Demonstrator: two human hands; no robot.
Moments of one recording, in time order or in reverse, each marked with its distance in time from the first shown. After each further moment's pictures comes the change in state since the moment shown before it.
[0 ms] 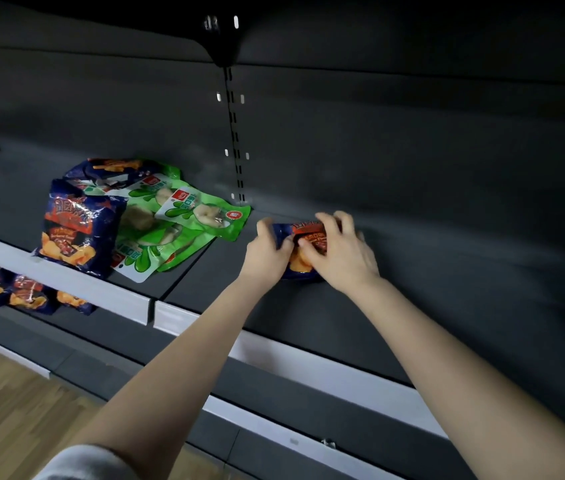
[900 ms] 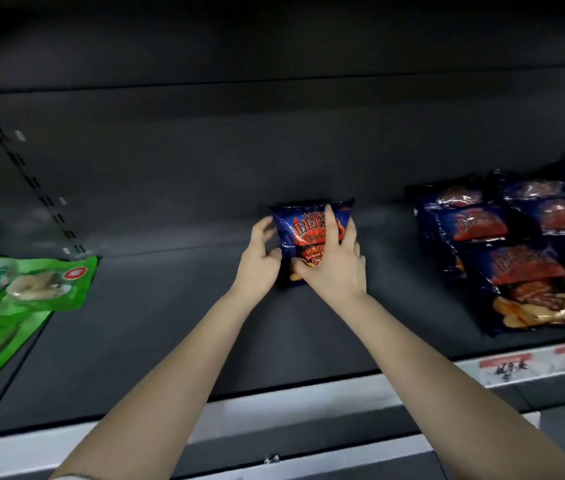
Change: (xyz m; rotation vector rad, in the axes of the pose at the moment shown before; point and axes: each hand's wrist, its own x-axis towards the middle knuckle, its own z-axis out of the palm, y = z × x) left_hand -0.013 0.087 0.134 -0.367 -0.505 0.288; right_hand -0.064 0.133 -0.047 0.003 0.357 0.528
